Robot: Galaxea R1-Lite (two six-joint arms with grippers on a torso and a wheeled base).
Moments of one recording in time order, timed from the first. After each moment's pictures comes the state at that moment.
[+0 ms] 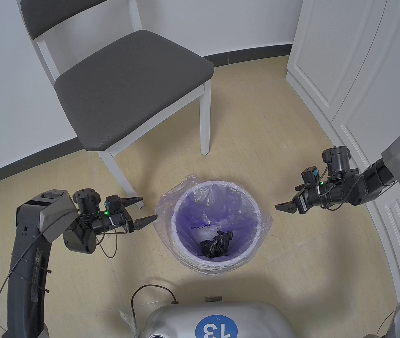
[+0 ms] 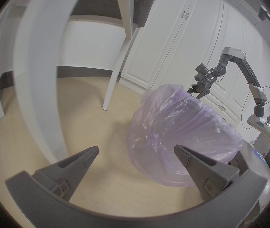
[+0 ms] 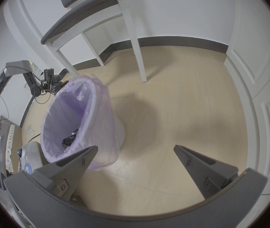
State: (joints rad) left arm 0.00 2.73 -1.27 -1.24 -0.93 0.18; right arm 0.14 2.25 -1.22 -0.32 0.38 -0.38
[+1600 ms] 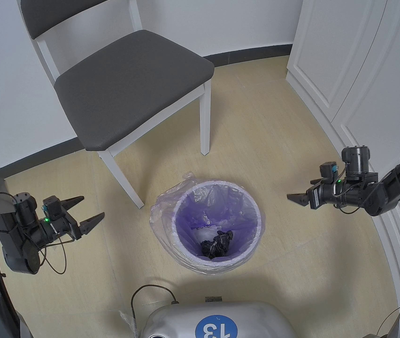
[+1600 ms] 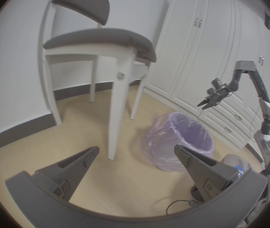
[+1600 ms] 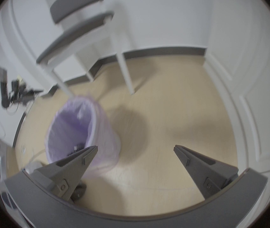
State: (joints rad) left arm 0.23 2.20 -0.45 -1.55 -0.80 0.17; right arm 0.11 2.03 -0.91 -0.66 0.30 -0.12
